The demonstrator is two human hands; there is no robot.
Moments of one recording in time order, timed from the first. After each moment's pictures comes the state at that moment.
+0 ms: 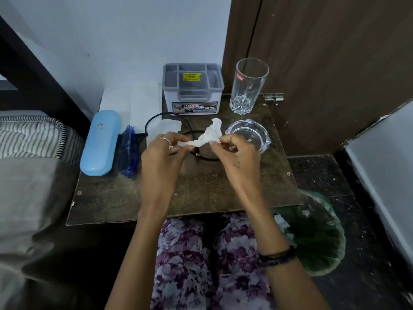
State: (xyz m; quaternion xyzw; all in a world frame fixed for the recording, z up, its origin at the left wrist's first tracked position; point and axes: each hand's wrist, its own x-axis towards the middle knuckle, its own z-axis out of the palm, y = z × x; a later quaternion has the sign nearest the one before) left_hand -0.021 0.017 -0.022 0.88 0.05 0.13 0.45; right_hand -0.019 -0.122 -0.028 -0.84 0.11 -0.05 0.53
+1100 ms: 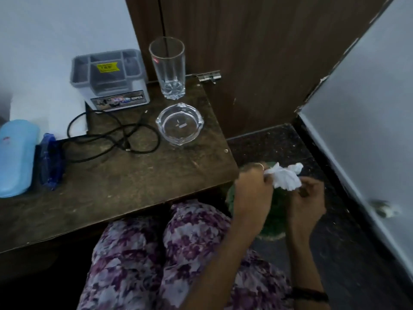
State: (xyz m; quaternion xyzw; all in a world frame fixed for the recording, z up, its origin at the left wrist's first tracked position) left_hand -0.098 -0.233 -0.054 0.88 -0.10 -0.18 0.44; right_hand -0.153 -0.312 -0.097 -0.71 0.42 -0.31 0.46
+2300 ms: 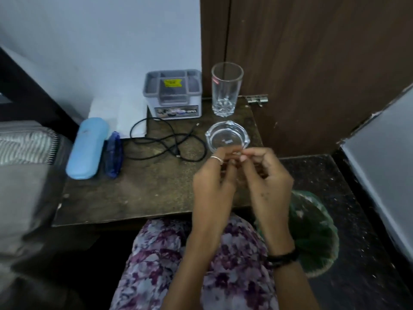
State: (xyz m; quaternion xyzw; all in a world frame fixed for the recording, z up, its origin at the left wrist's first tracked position) left_hand -0.078 -0.101 0.002 0.77 -0.03 0.05 0.63; right_hand -0.081 -0.192 -0.013 -0.78 0.09 -0.19 0.59
